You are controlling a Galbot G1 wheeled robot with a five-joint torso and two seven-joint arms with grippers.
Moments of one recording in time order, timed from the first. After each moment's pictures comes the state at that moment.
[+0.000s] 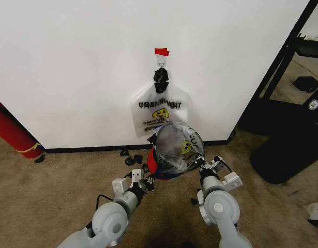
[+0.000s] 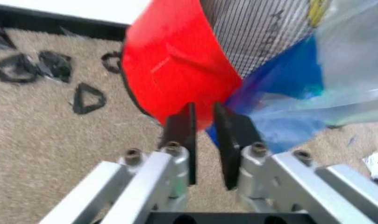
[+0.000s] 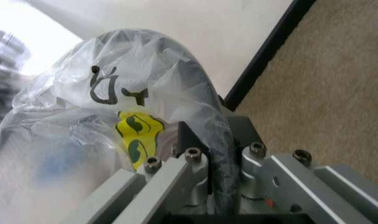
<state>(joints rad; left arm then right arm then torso) 1.20 -0.93 0.01 -2.12 -1.03 0.35 -0.43 -1.28 1.53 0.36 2.03 1.00 -0.15 0.59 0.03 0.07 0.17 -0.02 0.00</state>
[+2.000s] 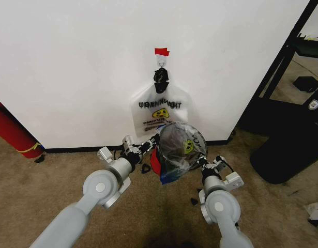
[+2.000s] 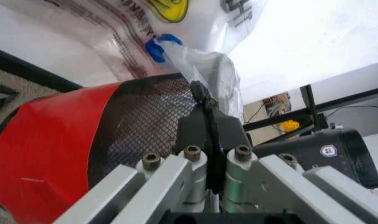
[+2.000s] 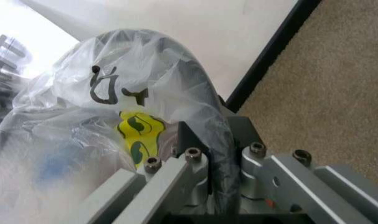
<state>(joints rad) 0.99 -1.01 -0.08 -2.05 -1.58 0.16 -0.36 -1.29 1.54 0.37 2.02 0.99 -0.14 0.56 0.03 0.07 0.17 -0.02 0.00</state>
